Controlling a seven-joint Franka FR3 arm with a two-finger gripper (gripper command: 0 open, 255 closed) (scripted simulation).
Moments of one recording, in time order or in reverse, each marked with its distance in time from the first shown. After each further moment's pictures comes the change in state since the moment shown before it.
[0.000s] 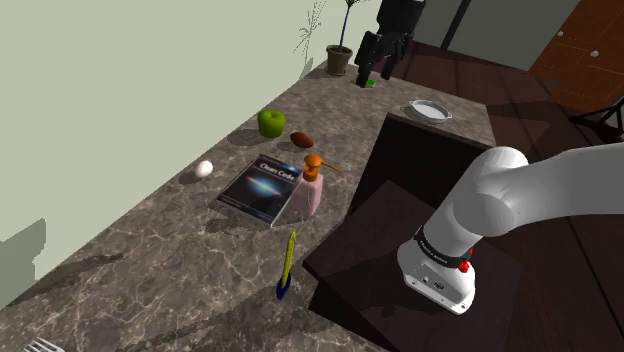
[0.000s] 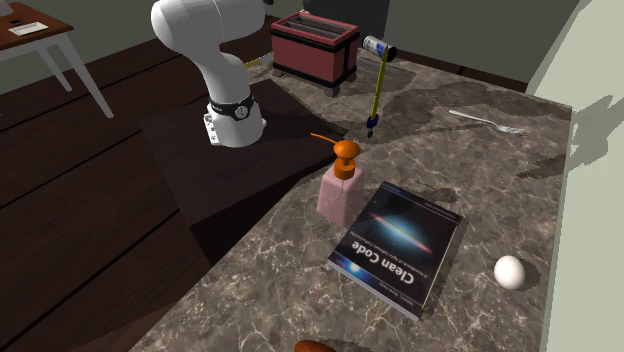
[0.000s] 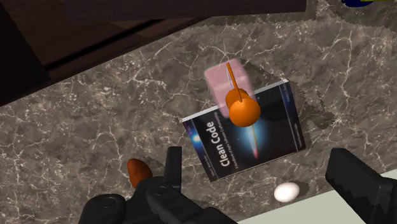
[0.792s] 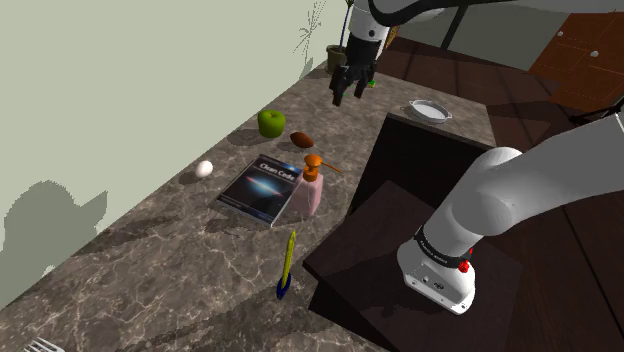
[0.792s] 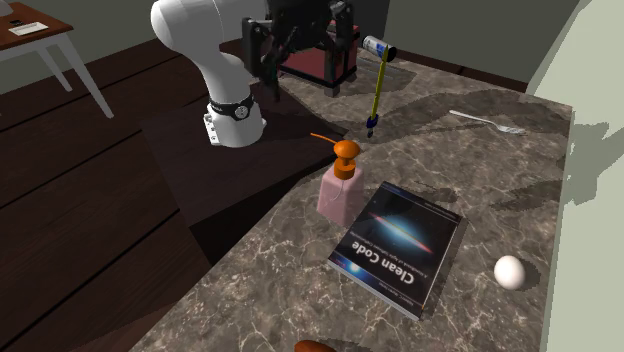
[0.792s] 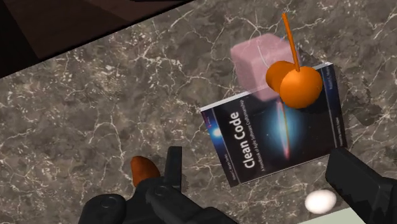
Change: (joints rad) arm -0.029 0.265 -0.080 -0.057 -0.047 0.288 -0.111
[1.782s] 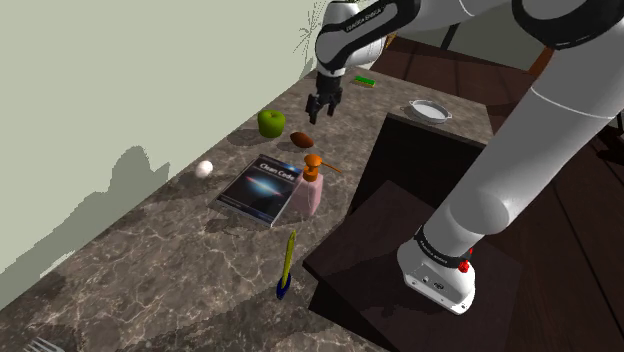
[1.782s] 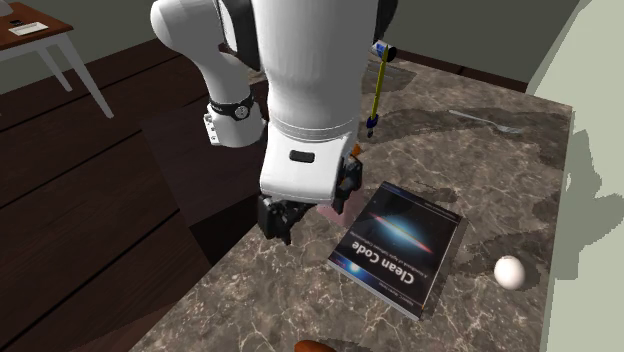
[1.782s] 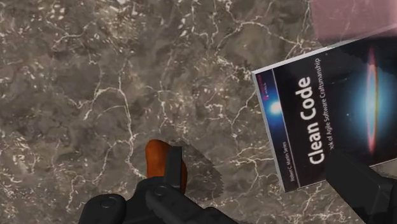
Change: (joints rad) arm -0.035 0.557 -0.091 0.186 0.014 0.324 -0.173
